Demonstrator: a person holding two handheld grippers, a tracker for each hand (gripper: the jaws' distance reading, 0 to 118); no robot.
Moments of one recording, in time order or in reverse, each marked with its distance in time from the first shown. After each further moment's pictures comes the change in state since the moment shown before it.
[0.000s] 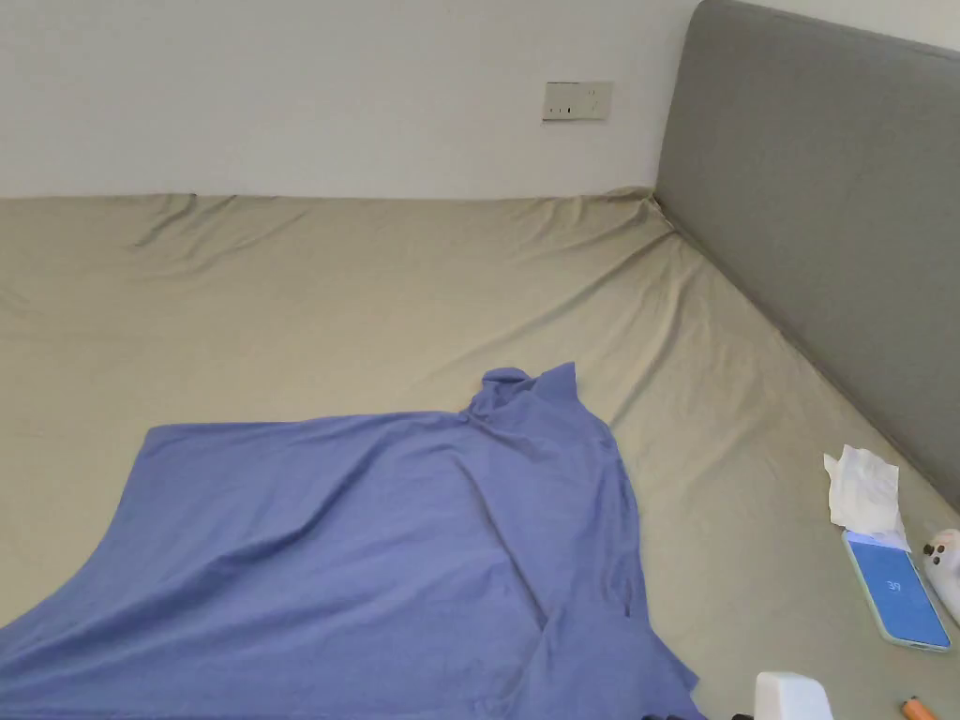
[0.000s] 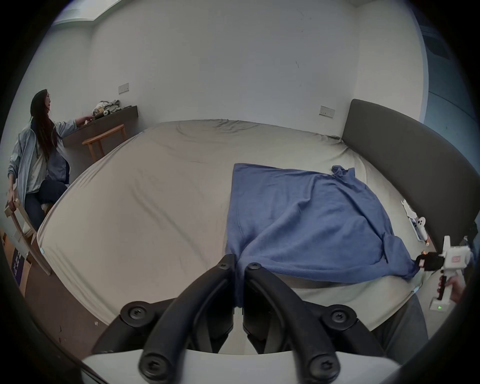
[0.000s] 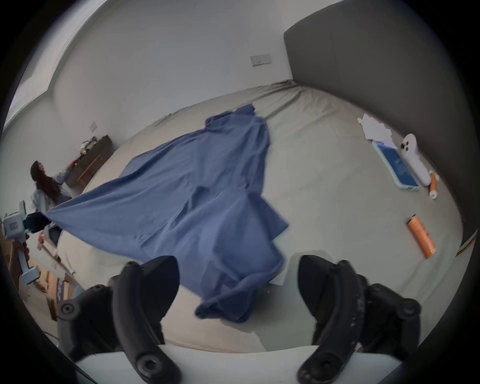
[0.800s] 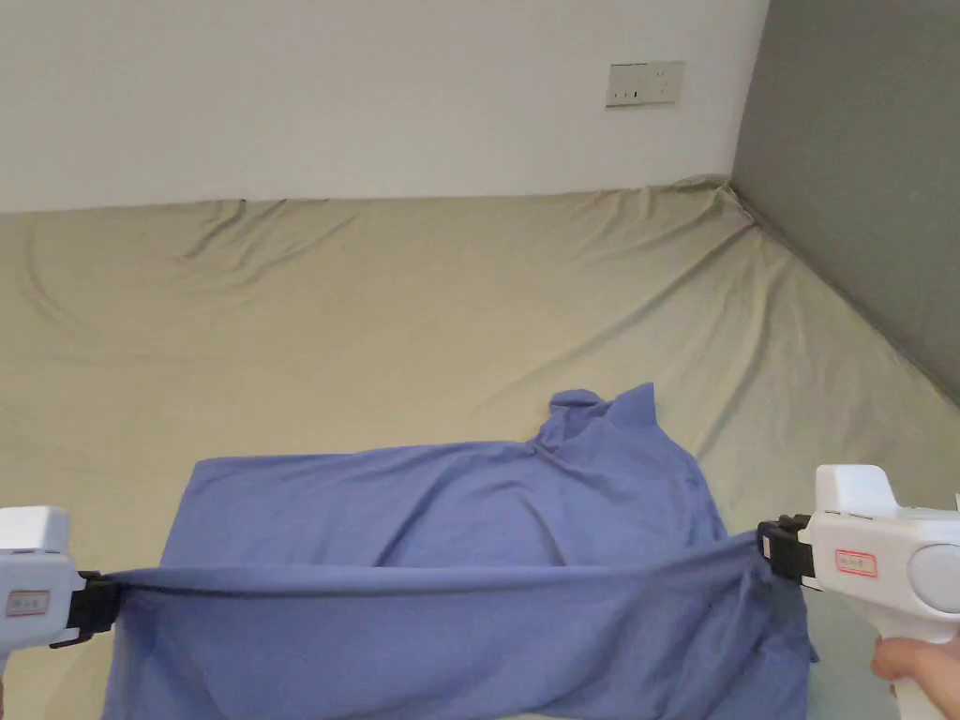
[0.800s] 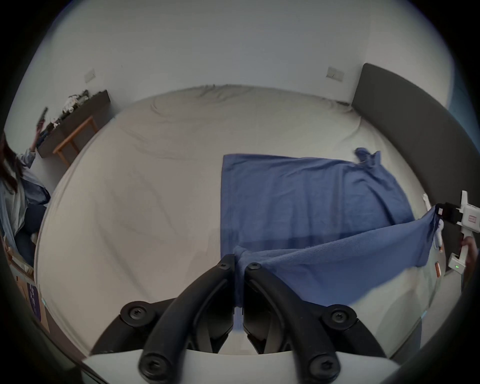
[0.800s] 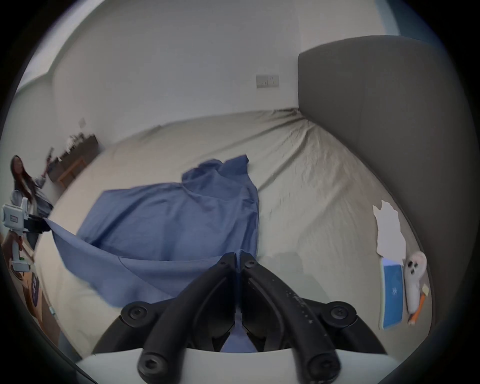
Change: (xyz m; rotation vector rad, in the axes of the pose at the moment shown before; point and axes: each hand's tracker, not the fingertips) left arm 0.022 0.142 -0.207 -0.274 -0.010 -0.081; right arm 0.015 0.237 -0.111 0.023 -0.170 0.142
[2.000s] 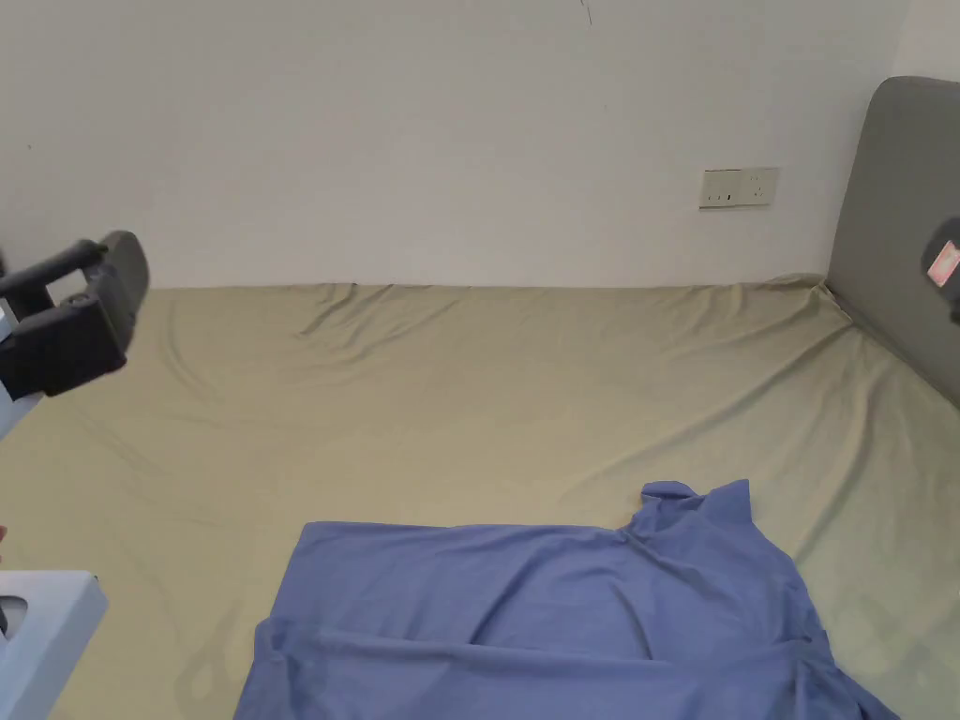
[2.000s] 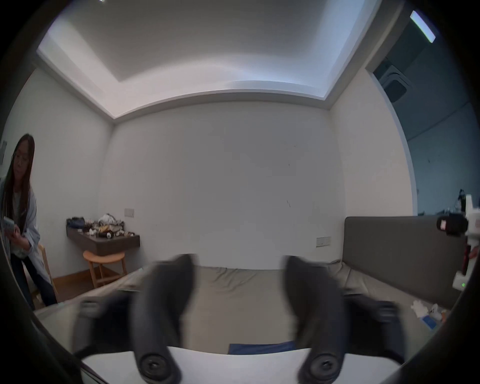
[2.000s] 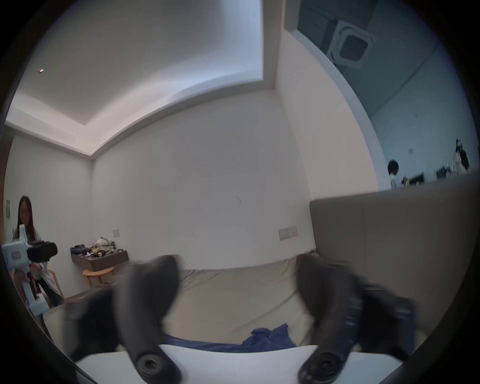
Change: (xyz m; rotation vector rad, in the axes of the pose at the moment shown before) left arm 0.033 0.009 0.310 1.104 0.104 -0.004; right arm -0.091 0.077 0.295 0.956 0.109 -0.048
